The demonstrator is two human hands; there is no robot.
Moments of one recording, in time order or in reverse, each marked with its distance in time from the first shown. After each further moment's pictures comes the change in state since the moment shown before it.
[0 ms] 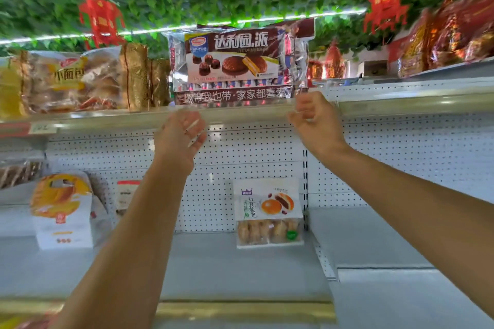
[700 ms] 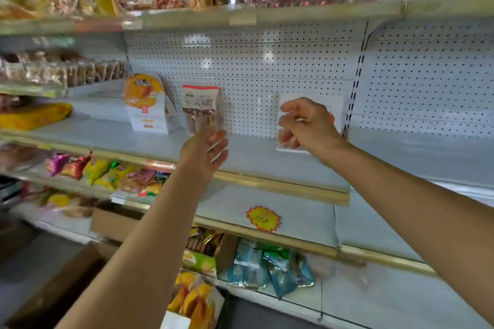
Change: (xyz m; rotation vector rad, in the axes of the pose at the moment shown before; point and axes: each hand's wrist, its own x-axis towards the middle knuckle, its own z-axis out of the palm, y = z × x) left_hand -0.182 -0.064 -0.152 0.102 0.269 -0.304; right_hand -0.201 -0.027 0.019 0.221 -0.546 0.326
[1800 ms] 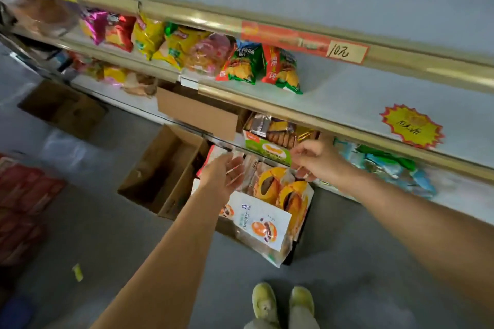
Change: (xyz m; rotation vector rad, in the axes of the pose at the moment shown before) left_hand 0.199 -0.101 -0.453 0.143 0.512 -0.611; right_hand 0.004 0.234 0.476 -0.104 -0.577 0.659
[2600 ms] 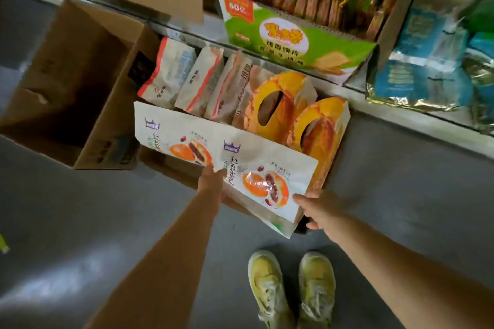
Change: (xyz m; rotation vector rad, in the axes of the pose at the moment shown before) left_hand 0.385 -0.313 -0.112 0.477 0.210 -0.220; right_hand 0.150 0.413 0.249 0.252 -0.027 0.820
